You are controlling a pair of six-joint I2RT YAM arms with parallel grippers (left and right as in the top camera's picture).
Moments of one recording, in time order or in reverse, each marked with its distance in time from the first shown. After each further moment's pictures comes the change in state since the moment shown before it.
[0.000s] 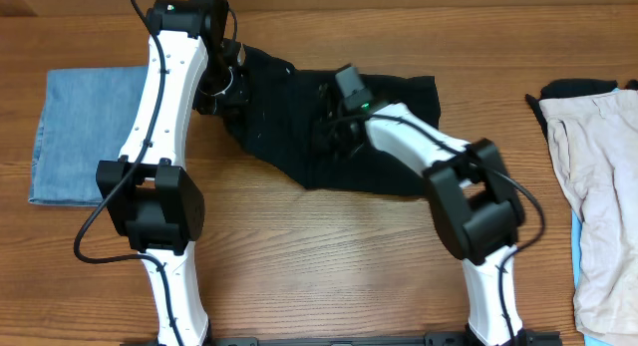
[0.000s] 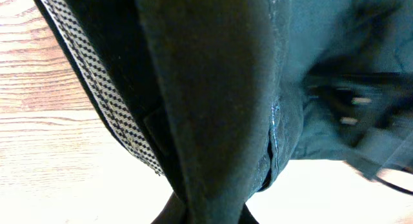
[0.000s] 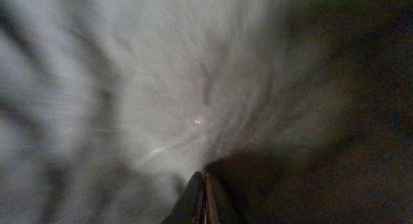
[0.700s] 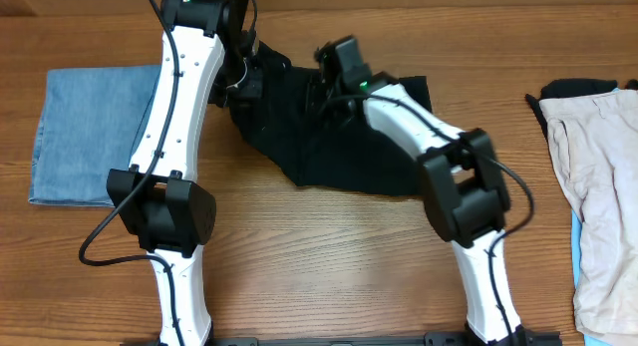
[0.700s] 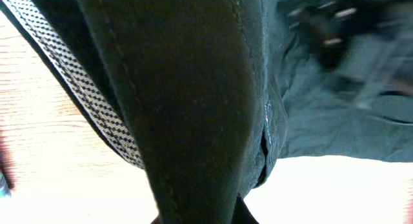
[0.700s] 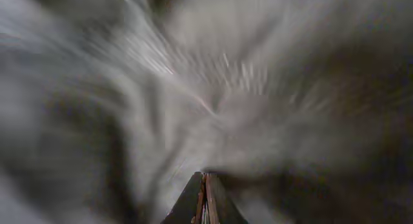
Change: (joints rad) left arm -0.079 0.000 0.144 -0.079 -0.092 -0.001; right arm -0.031 0.139 0.232 0.097 -0.010 -0.026
